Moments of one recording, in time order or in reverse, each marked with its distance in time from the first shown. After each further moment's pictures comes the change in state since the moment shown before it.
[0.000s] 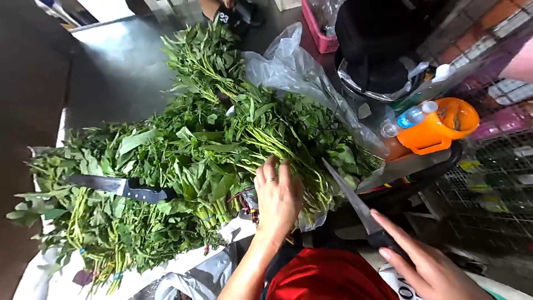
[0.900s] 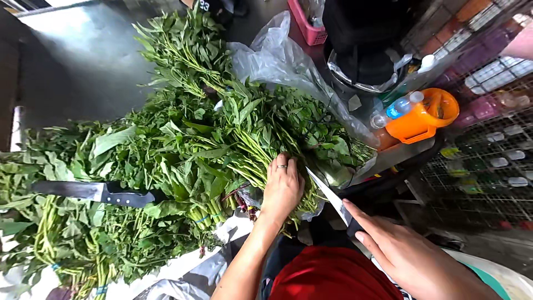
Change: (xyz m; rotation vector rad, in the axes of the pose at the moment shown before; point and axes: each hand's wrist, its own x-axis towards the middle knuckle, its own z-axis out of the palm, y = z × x) left_hand -0.005 -0.025 0.042 -0.047 -0.185 0.100; right_hand 0.031 -0.064 0.004 -0.313 -0.221 0.165
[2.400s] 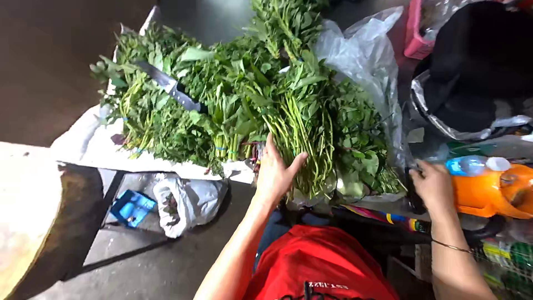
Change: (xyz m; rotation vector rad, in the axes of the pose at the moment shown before) left_hand -0.038 0.044 -0.026 -0.316 0.203 -0.974; right_hand 0.224 0.250 -0.016 0.033 0.412 -0.060
